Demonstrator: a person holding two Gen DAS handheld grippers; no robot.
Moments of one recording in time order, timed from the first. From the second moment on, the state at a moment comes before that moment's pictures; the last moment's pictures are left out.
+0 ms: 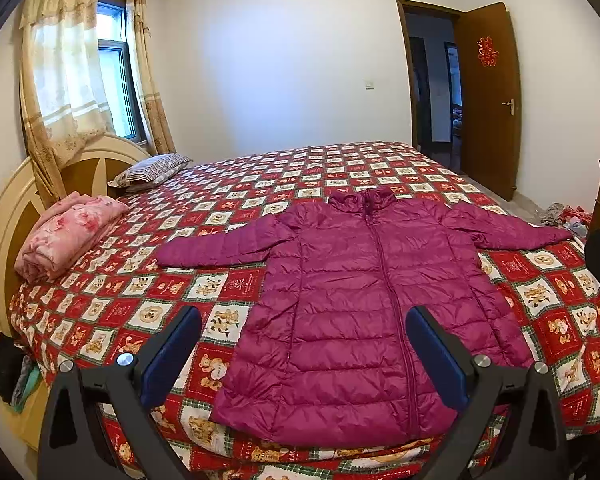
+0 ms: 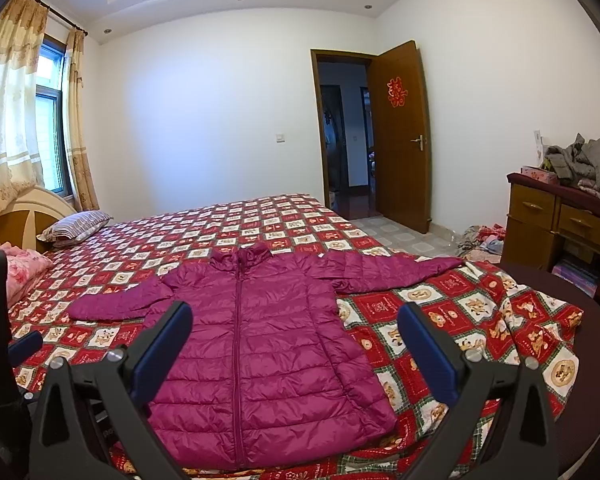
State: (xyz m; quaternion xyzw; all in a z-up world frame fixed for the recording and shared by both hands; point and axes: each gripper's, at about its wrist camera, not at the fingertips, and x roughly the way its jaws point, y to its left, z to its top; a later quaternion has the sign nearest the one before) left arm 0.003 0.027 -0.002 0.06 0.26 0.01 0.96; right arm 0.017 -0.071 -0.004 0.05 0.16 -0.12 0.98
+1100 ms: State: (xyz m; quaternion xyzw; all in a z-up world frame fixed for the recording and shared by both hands) left arm 0.000 0.026 -0.008 0.06 0.27 0.02 0.96; right arm 0.019 -0.079 -0.009 0.08 0.18 -0.11 0.97
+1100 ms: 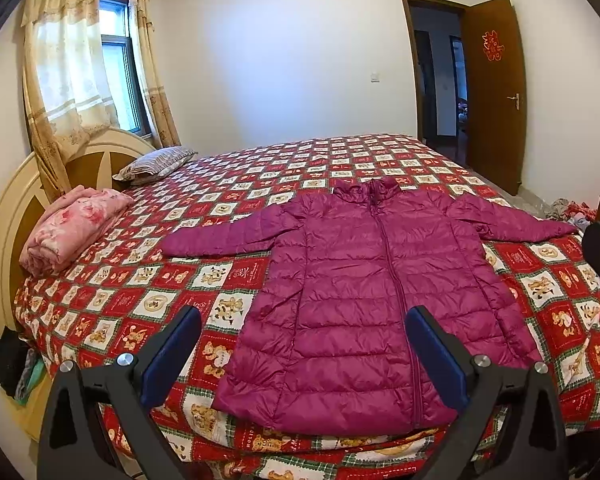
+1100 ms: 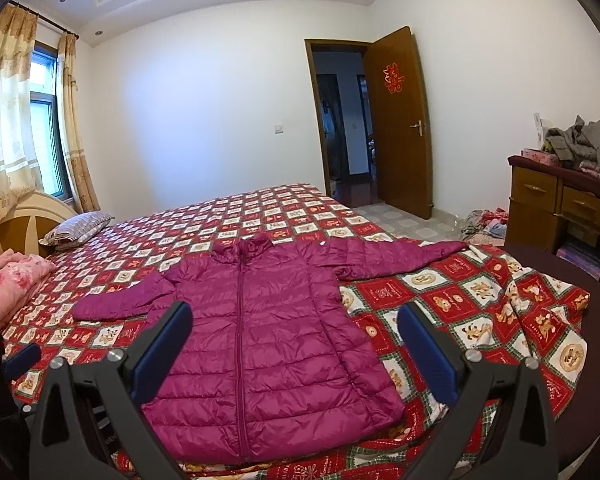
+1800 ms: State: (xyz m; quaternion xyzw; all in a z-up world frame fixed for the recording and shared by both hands) left arm 0.011 0.030 -0.012 0.06 0.29 0.01 0.96; right arm 0.027 -0.082 -0.014 0.08 0.19 -0.12 0.97
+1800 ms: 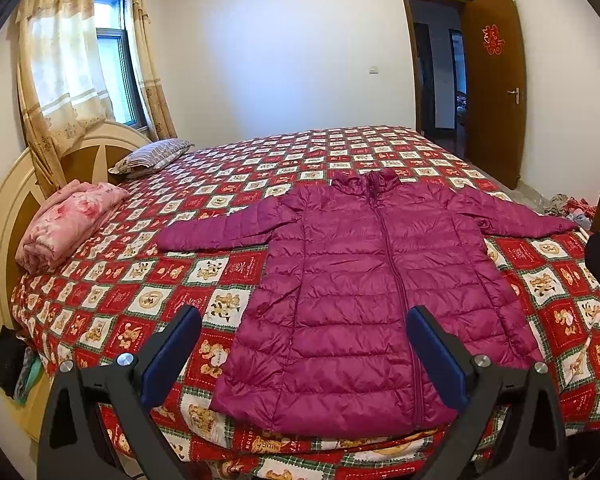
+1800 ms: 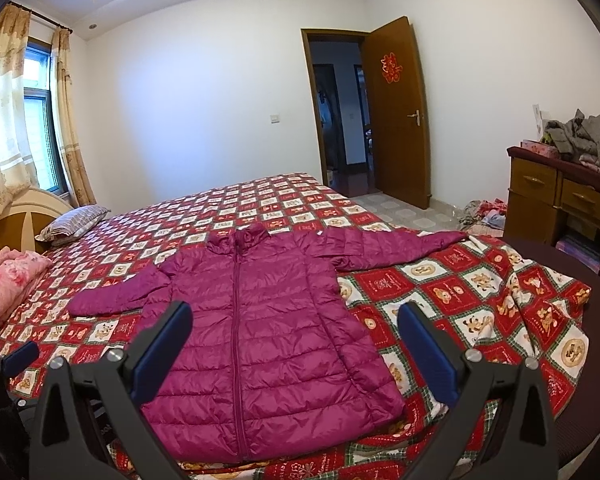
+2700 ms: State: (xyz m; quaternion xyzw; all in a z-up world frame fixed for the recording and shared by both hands) left arm 0.062 0.020 -0.018 0.06 0.32 0.00 0.95; right arm 0.066 -0.094 -0.021 0.10 0.23 -0.14 0.96
